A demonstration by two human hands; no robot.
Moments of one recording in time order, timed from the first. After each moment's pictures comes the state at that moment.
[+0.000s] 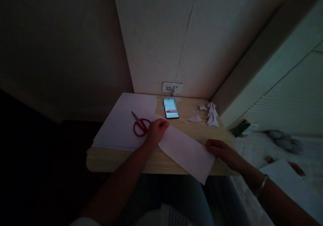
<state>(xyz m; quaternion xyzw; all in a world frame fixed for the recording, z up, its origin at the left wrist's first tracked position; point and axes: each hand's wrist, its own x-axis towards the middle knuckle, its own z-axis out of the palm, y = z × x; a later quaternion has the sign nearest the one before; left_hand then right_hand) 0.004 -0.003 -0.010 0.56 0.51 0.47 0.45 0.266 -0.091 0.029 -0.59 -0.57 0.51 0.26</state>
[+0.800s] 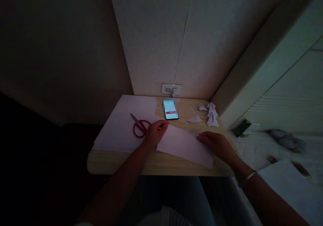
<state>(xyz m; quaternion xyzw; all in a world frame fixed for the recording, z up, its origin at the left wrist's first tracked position) -0.004 -0.004 -0.008 0.62 0.47 0.46 0.42 0.249 -0.070 0.032 -0.67 -0.64 0.30 0.25</state>
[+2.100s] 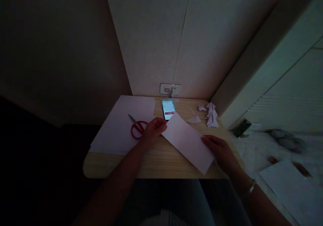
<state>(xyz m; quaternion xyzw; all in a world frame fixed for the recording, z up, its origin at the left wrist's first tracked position) -0.005 -0.003 0.002 0.44 0.35 0.51 0.65 0.244 -0.086 0.020 -0.67 -0.49 0.42 0.36</state>
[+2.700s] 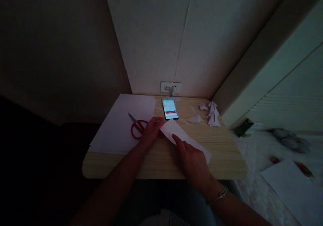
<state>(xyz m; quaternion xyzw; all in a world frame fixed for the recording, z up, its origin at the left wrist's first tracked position) -0.005 -0.002 -0.002 0.42 0.42 0.49 0.64 0.143 -0.103 0.028 -0.58 -0.81 -0.01 0.11</state>
